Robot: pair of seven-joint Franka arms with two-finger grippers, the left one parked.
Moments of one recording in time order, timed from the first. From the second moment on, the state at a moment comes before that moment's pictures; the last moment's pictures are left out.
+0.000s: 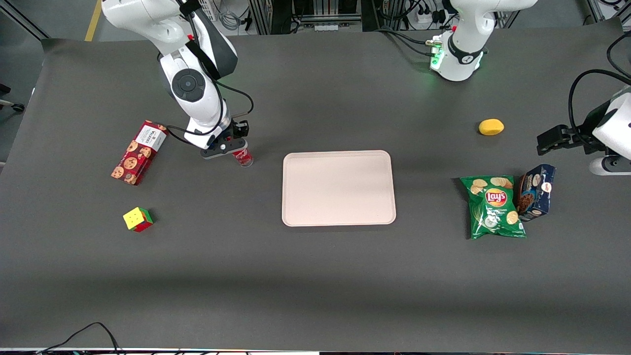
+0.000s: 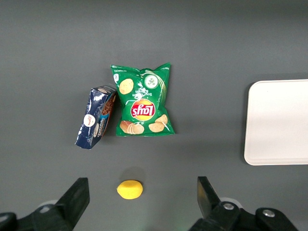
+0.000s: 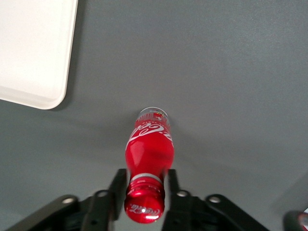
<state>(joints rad) 0.32 0.00 0.22 -2.36 0.02 2.22 0.27</state>
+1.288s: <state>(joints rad) 0.32 -0.03 0.19 -1.67 0.08 1.51 0.23</state>
